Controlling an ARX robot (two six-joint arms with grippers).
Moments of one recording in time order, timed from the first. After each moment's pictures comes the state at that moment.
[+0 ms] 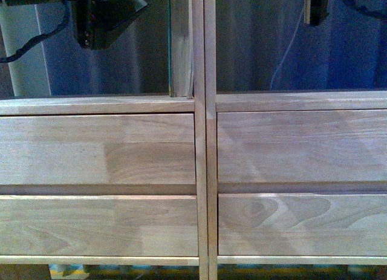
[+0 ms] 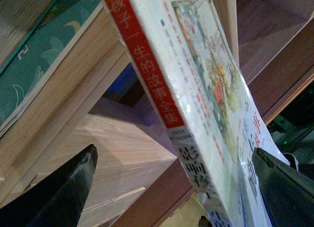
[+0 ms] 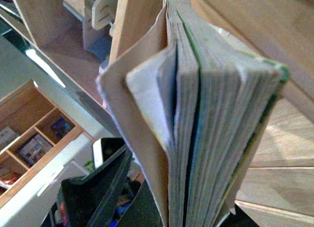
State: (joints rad) left arm -0.22 1.63 1.29 0.73 0.66 -0.93; right arm 0.33 1.41 1.10 0.73 -0.34 1.01
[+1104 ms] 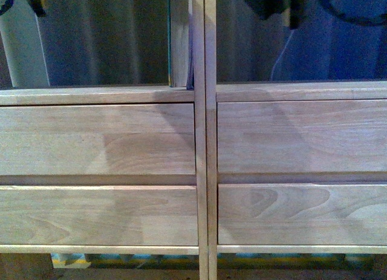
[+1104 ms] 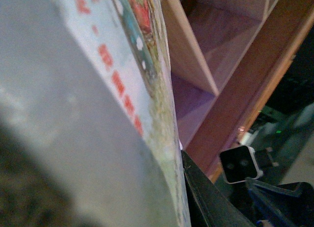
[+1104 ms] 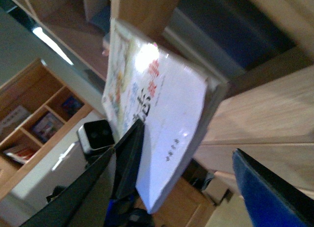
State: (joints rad) left arm -0.10 1.60 1.23 0.86 0.73 -0.78; right arm 0.28 1.44 1.11 0.72 -0.41 0.97
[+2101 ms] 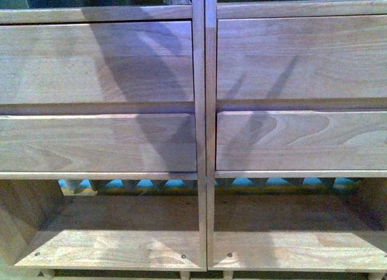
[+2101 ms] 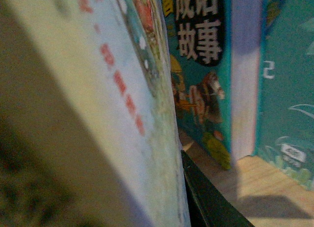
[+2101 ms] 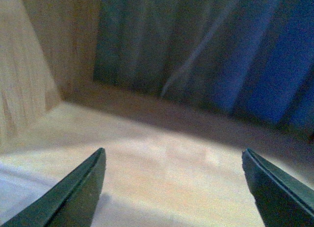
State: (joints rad) left arm -0.05 2.11 1.89 0.38 0.42 0.18; right arm 0.00 1.34 1.06 0.32 0.00 -0.11
